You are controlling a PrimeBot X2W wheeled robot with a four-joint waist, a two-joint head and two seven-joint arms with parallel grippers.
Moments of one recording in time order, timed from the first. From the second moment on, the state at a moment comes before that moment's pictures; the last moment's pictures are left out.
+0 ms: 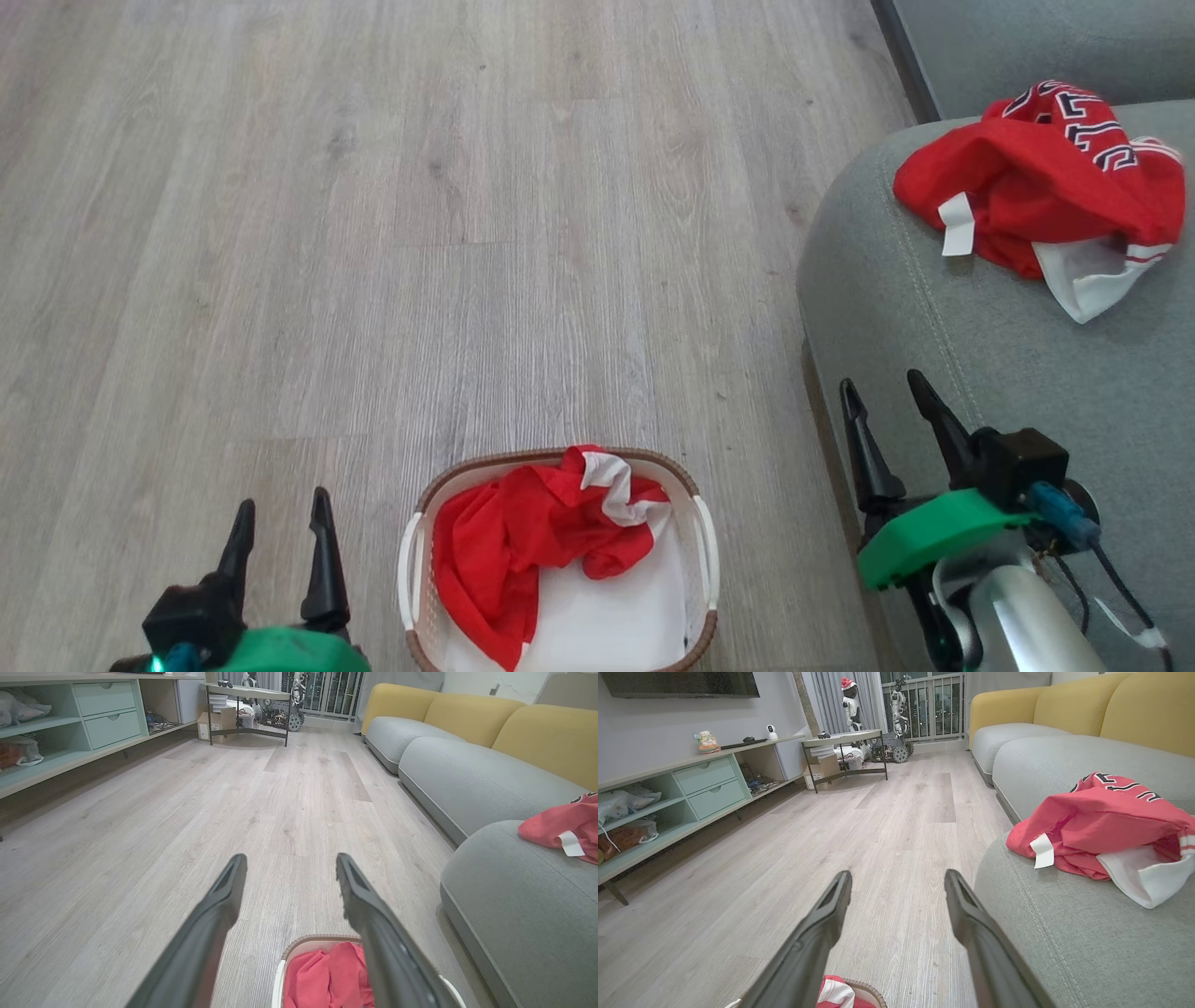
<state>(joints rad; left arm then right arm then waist) 0.15 0.08 -0.10 0.13 -0.25 0.10 -0.25 -0.13 -0.06 0.09 0.36 0.21 0.13 -0.26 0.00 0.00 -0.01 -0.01</state>
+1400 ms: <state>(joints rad) -0.47 0.05 -0.45 0.77 -0.13 -0.03 -0.25 -0.33 -0.05 0.00 0.19 0.16 0.13 -0.26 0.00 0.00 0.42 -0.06</state>
